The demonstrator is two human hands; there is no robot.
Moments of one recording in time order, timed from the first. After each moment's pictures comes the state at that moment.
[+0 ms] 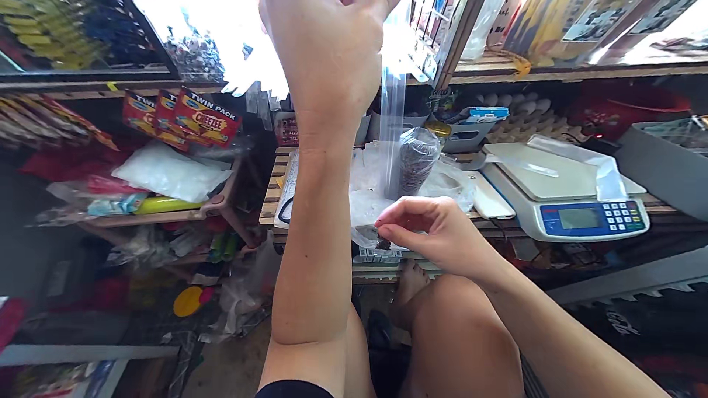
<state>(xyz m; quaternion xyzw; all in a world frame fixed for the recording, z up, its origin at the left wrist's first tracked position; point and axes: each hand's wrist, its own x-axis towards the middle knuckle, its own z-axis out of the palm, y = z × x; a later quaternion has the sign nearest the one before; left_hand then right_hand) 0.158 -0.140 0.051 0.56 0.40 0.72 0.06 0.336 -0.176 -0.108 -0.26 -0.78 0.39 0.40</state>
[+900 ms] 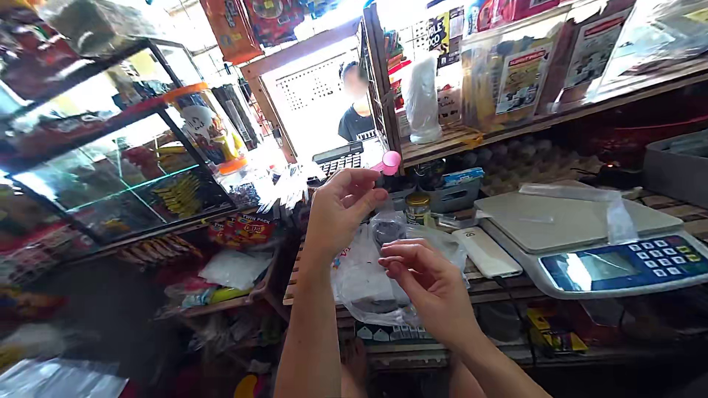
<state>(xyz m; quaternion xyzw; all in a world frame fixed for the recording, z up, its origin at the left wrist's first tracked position) 0.206 -0.151 0.028 0.76 0.37 0.52 0.15 0.353 -0.176 -0.106 -0.17 -0.61 0.35 0.69</state>
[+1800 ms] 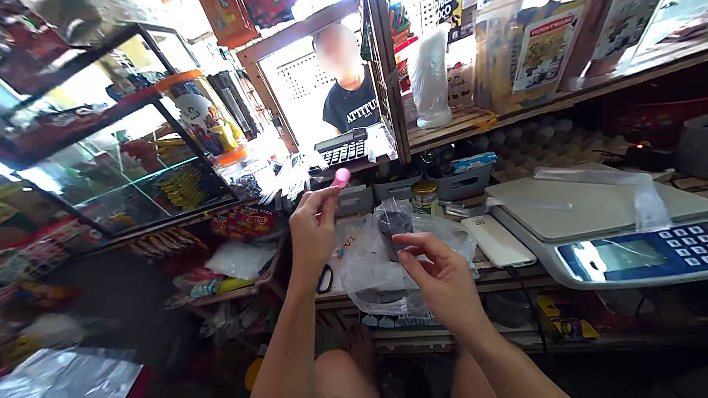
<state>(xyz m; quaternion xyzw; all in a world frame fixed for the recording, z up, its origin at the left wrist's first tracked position) 0.156 -0.139 -0.023 0.69 0.52 0.51 -0.01 0.354 -0.166 -0.121 -0.27 -0.58 0.37 0.67</state>
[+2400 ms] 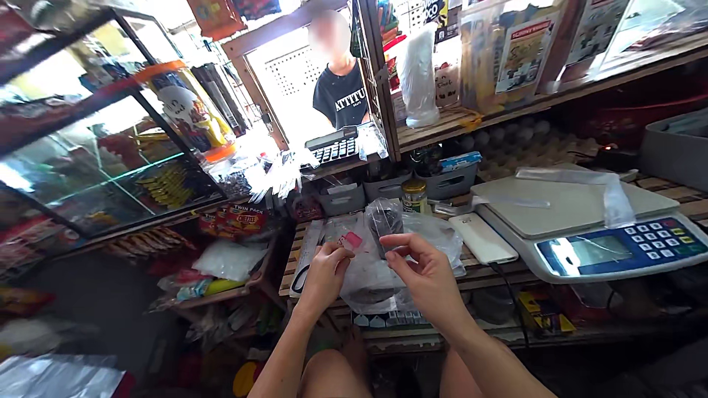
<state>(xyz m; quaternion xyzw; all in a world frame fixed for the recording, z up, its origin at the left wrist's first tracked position) 0.122 -0.140 -0.133 0.78 0.57 0.27 0.01 0.351 -0.168 -0.125 -0.30 -0.56 0.43 0.64</state>
